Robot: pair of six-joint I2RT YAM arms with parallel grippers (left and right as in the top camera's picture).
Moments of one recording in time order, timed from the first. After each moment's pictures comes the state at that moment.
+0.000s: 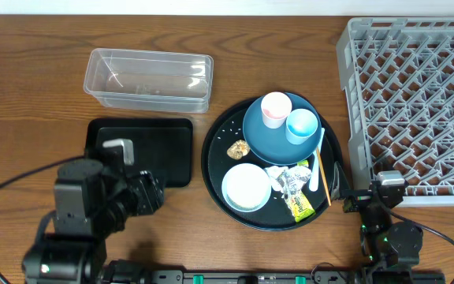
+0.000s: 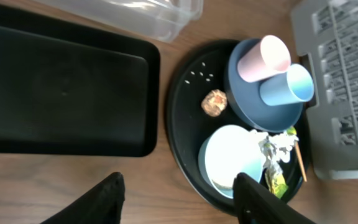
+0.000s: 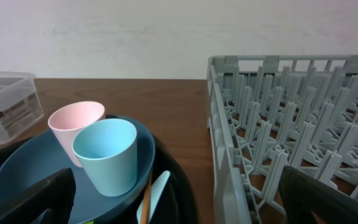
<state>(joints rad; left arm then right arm) -0.09 0.72 0.98 -1.07 0.27 -0.36 0.01 0.03 0.01 -0.07 -0.09 0.05</state>
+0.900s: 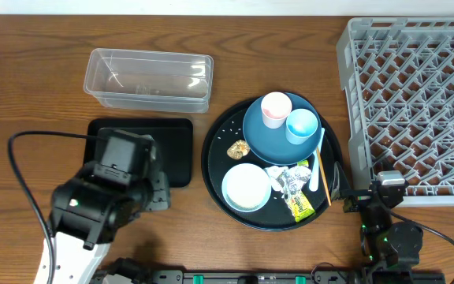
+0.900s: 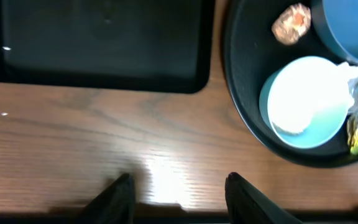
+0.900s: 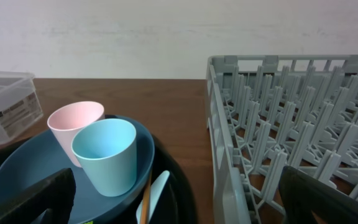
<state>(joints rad) -0.36 0.99 1.12 -1.35 0.00 -0.44 0.01 0.03 0.01 -0.07 -0.09 0.05</state>
